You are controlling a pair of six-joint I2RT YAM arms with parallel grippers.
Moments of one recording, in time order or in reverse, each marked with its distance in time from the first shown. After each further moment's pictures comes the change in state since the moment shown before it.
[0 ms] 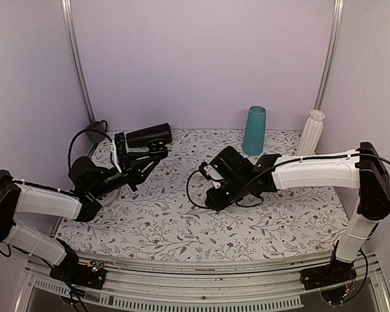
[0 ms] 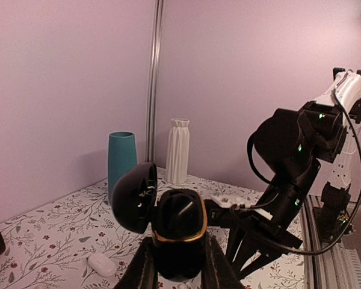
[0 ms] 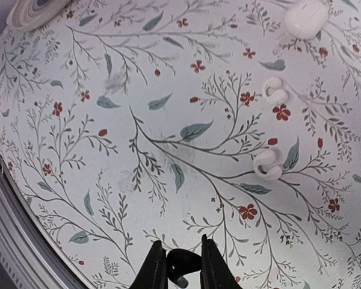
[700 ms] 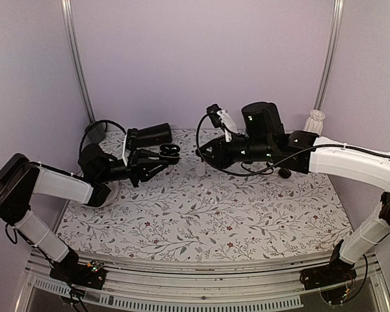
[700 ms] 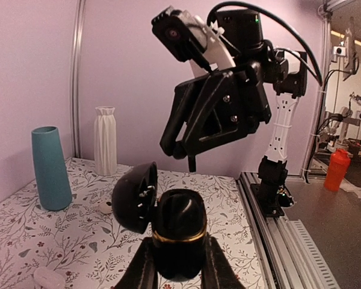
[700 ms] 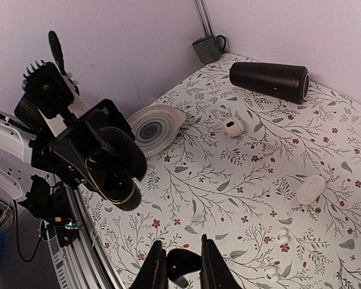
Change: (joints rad) left arm 0.076 0.202 0.172 0.057 0.442 -0.104; right arm -0.069 -0.249 0.063 0.271 -0.142 -0.067
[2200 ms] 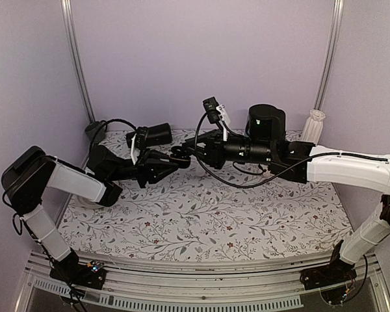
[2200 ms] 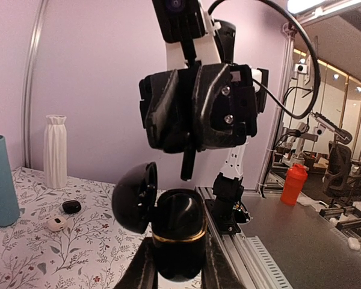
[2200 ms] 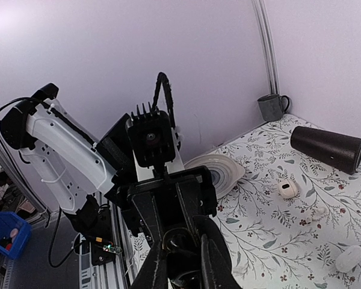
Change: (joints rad) left arm -0.095 0.143 0.085 0.233 0.079 -0.260; right arm 0.037 -0.011 -0.092 0.380 -0.180 -0.024
